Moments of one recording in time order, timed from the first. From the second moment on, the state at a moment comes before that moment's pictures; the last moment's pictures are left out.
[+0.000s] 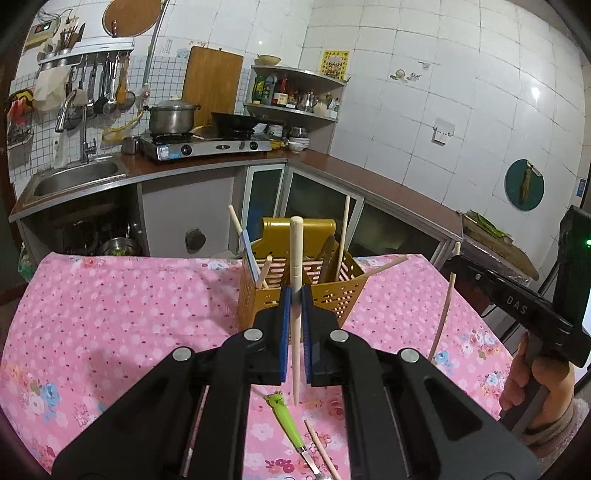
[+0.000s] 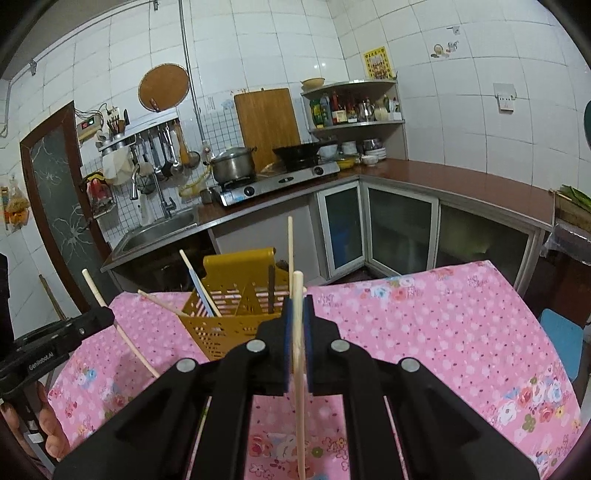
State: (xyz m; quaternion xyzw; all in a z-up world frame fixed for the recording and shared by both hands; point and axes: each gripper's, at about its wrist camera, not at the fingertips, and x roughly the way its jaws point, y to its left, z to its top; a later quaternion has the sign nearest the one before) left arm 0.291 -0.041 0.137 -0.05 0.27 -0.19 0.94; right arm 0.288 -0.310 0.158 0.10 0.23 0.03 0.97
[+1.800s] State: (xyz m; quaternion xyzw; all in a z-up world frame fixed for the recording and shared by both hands) left arm 0.405 -0.068 0.118 0.01 0.24 -0.15 0.96; right arm 0.415 -0.289 0.138 0.05 0.20 0.06 0.98
